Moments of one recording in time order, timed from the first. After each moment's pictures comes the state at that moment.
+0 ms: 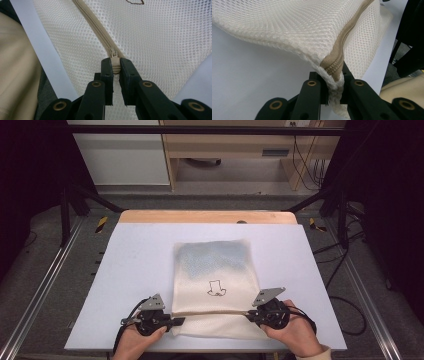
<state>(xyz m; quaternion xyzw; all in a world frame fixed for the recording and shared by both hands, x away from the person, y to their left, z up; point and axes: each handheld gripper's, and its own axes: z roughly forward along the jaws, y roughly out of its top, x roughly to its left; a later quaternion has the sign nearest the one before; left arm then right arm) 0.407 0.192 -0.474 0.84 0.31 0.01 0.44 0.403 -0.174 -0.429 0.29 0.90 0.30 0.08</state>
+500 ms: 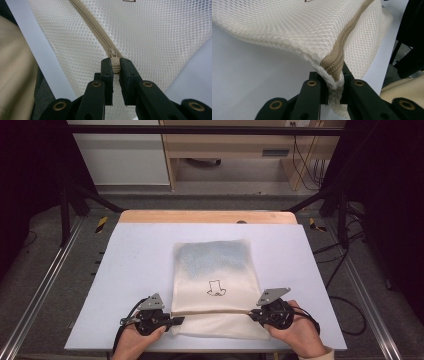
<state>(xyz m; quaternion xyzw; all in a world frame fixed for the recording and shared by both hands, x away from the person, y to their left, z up) 0.407 0.194 -0.471 0.84 0.31 0.02 0.45 0.401 -0.184 -0.428 0.30 0.90 0.30 0.09</state>
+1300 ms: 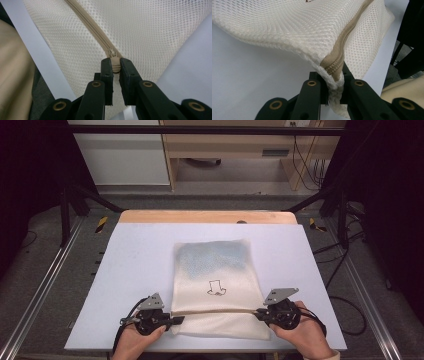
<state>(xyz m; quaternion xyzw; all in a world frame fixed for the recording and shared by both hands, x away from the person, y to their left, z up) 0.407 0.194 -0.471 0.84 0.31 0.02 0.45 0.399 -0.199 -0.426 0.32 0.89 0.31 0.10</state>
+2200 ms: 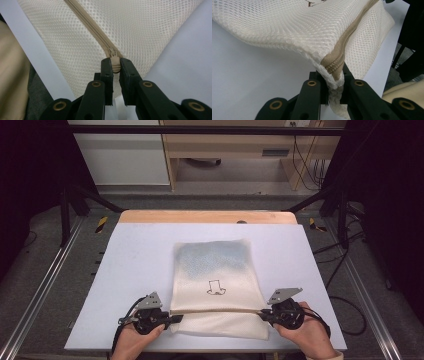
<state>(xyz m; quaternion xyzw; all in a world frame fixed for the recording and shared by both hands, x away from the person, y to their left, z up) 0.408 0.197 -0.468 0.83 0.31 0.03 0.45 0.400 -0.210 -0.430 0.33 0.89 0.30 0.10</state>
